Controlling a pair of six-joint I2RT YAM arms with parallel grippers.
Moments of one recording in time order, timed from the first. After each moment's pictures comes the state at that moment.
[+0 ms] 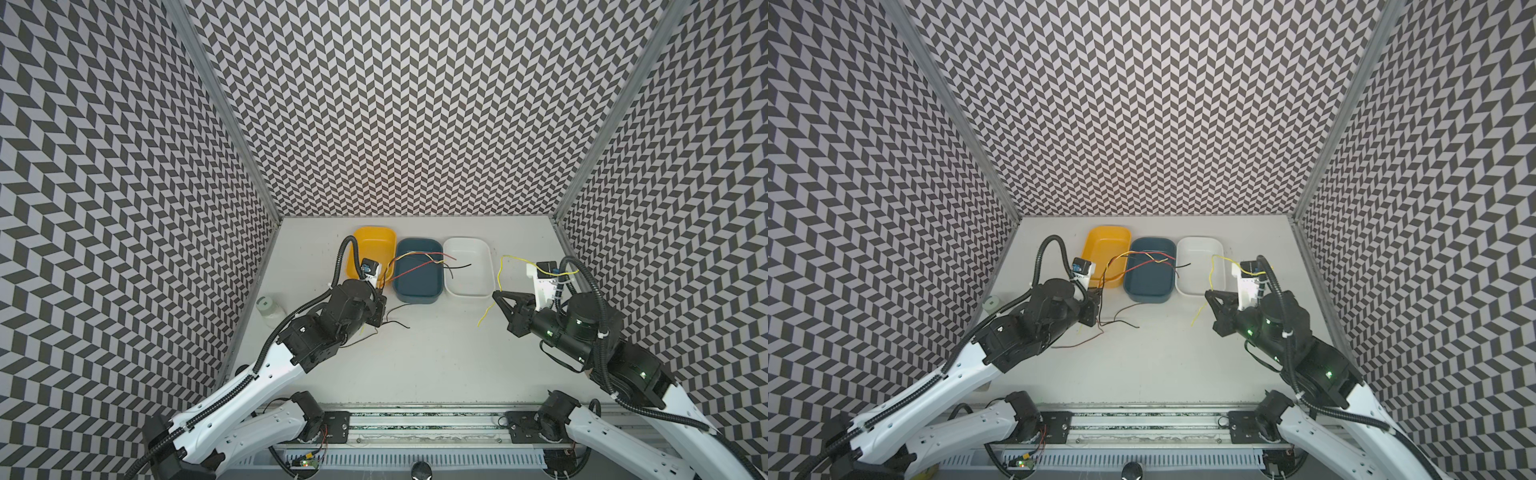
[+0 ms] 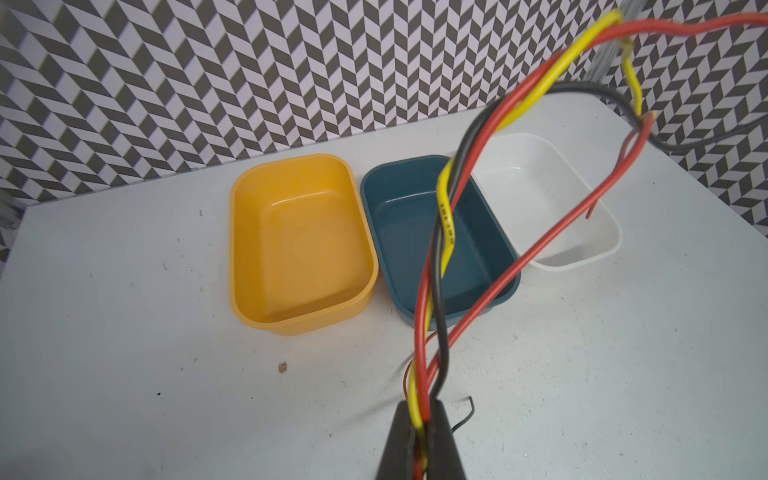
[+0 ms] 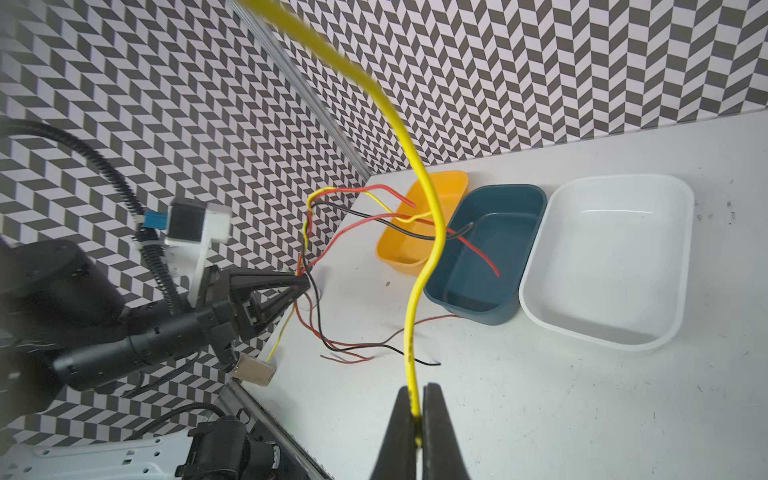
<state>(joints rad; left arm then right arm) -0.75 0.90 0.91 -0.49 -0.24 -0.21 0.65 0.67 0.97 -0.54 0.03 0.56</state>
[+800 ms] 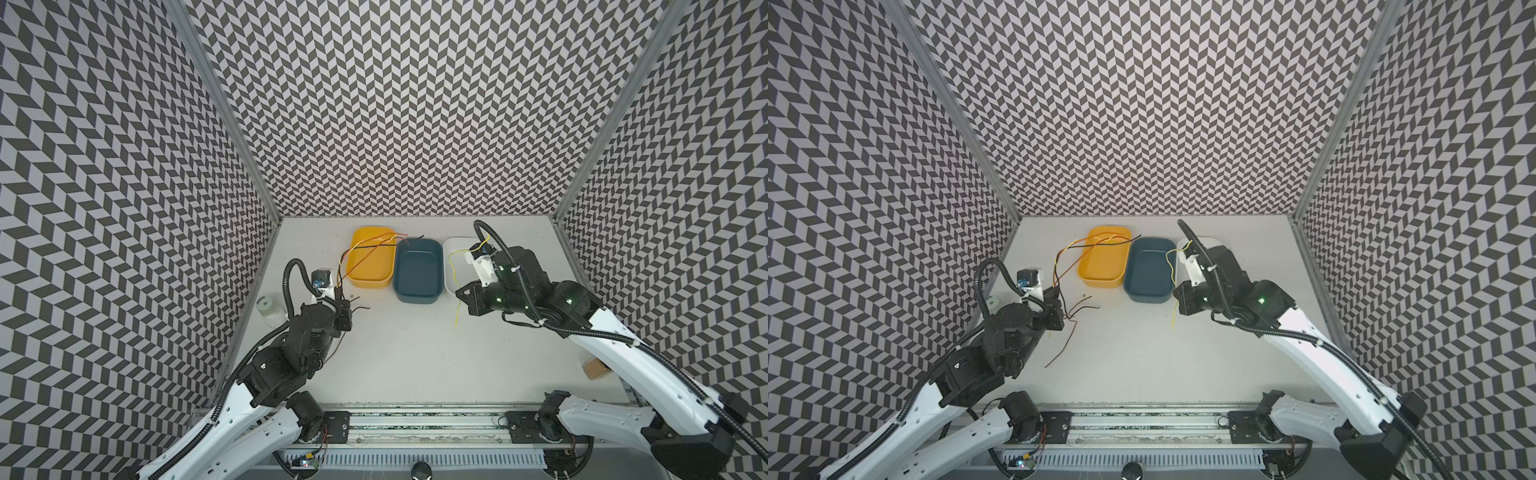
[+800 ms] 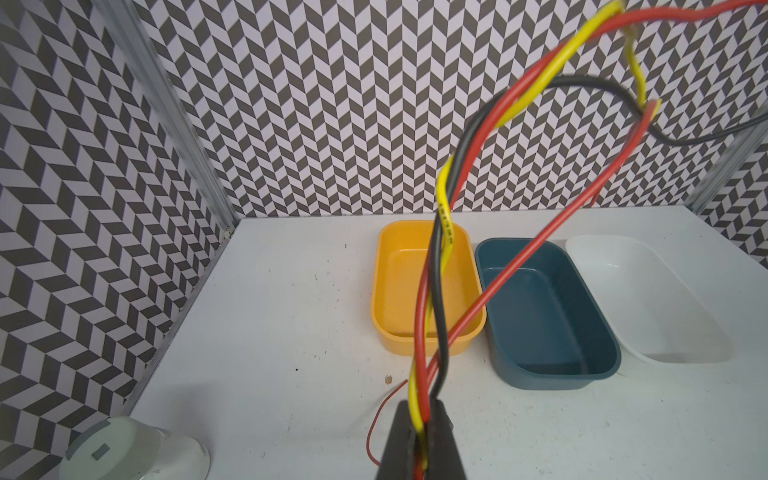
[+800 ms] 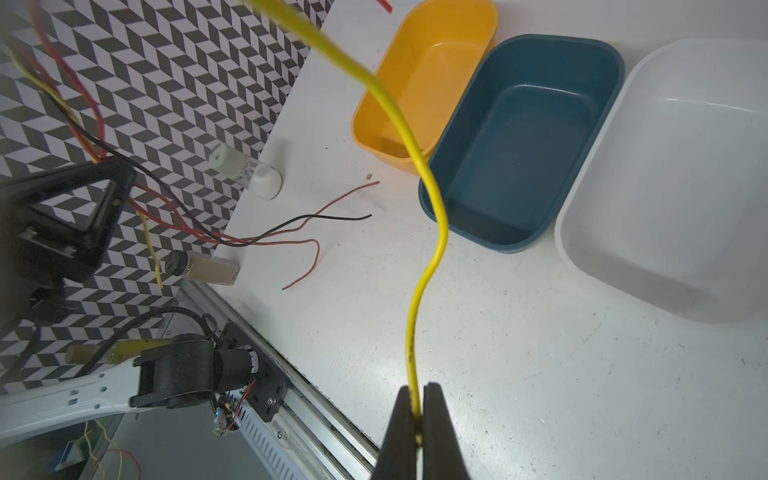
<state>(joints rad) -0.74 0.58 0.77 -0.47 -0.56 -0.23 0.65 1.18 1.27 -0.72 -0.17 0.45</state>
